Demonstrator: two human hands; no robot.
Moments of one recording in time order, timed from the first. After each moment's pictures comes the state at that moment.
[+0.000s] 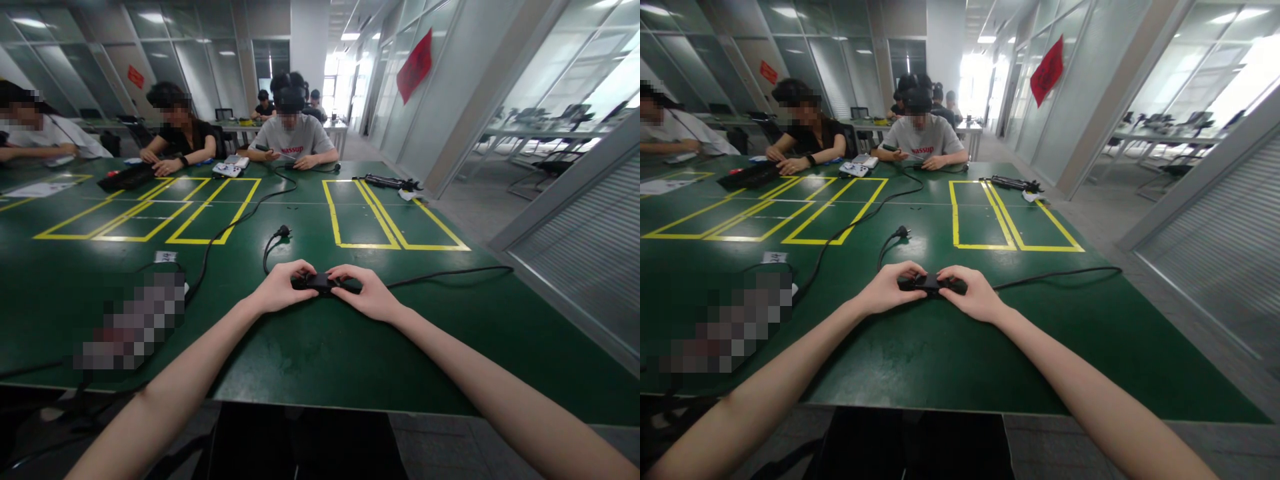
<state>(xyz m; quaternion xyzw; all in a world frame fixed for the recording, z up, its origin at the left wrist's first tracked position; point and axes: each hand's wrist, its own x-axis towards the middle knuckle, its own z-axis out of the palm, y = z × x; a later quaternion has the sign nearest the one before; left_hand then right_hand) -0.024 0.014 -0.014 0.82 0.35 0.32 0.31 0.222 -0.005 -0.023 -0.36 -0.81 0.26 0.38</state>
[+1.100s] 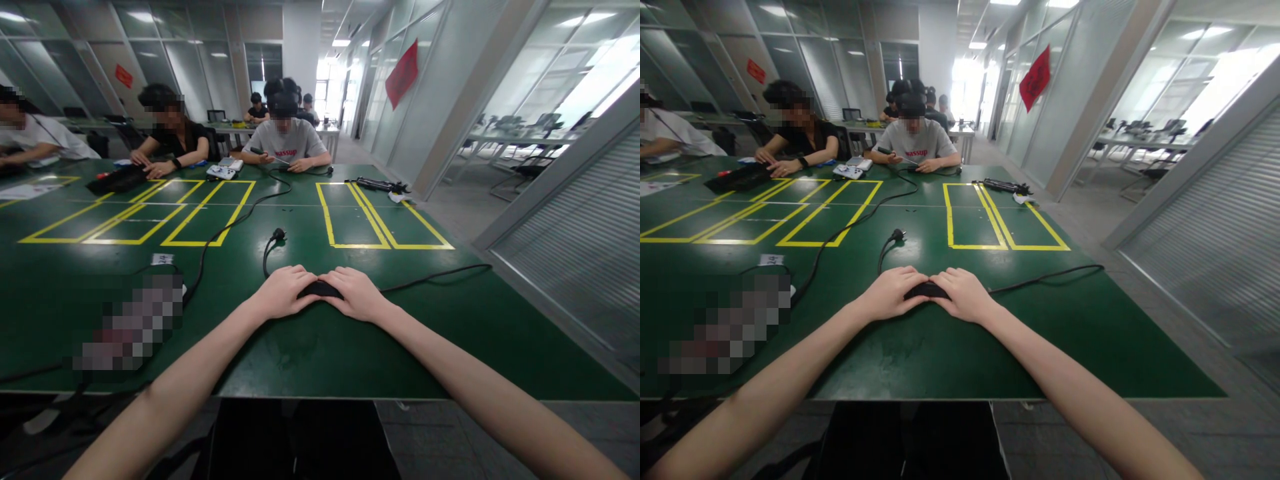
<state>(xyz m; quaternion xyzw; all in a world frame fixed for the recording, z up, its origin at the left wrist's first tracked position) -0.017 0.009 -0.012 0.94 0.28 0.20 0.04 0.215 -0.007 -0.023 -0.34 -0.92 -0.03 0.21</state>
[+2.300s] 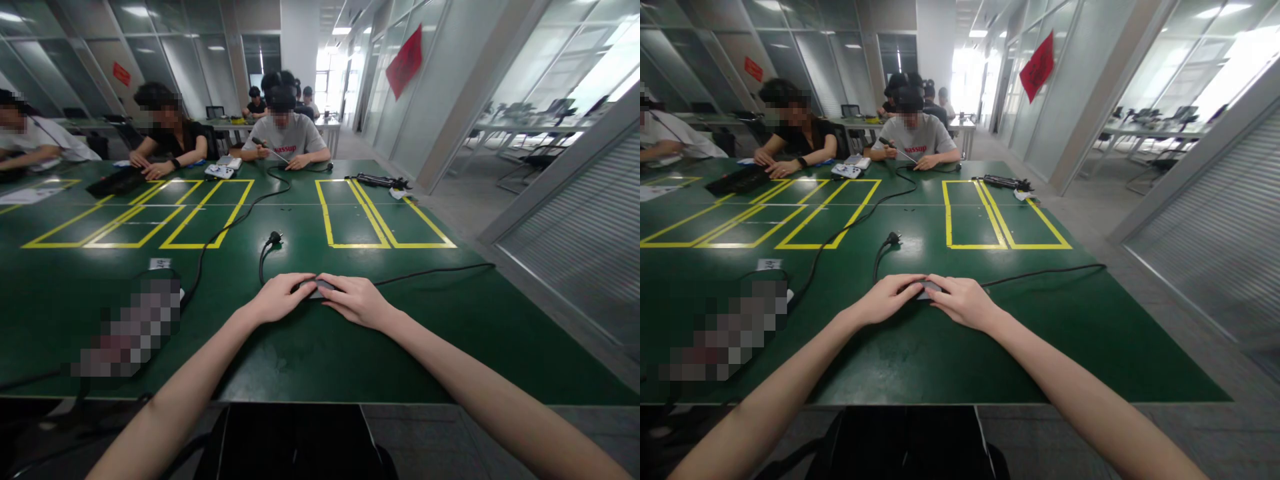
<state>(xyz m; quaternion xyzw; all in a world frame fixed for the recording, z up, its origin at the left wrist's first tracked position) -0.017 0.001 -0.007 0.86 0.39 0.21 0.25 0.227 -0.013 -0.033 -0.25 -0.92 -0.11 0.29</state>
